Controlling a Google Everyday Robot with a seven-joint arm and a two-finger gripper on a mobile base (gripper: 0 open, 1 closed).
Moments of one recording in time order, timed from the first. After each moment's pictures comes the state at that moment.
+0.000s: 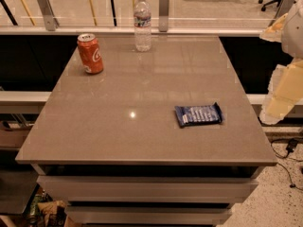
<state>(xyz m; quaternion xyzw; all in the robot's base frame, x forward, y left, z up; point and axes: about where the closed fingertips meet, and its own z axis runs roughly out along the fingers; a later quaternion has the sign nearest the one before) 0.437 -0.210 0.998 -0.60 0.77 -0.06 0.19</state>
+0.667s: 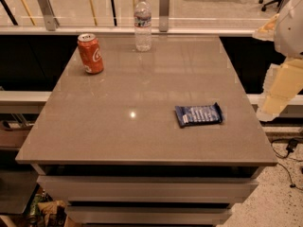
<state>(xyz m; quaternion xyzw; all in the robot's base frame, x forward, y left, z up) 0.449 -0.208 0.993 -0.62 0.76 -0.06 0.19</state>
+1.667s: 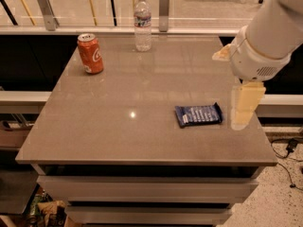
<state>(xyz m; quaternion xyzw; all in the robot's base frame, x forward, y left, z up) 0.487 -0.174 0.922 -0.72 0.68 -0.06 0.16</state>
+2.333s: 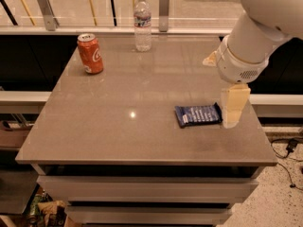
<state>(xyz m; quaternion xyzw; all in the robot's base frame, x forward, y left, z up) 0.514 -0.168 0.891 -0.74 0.66 -0.07 0.13</state>
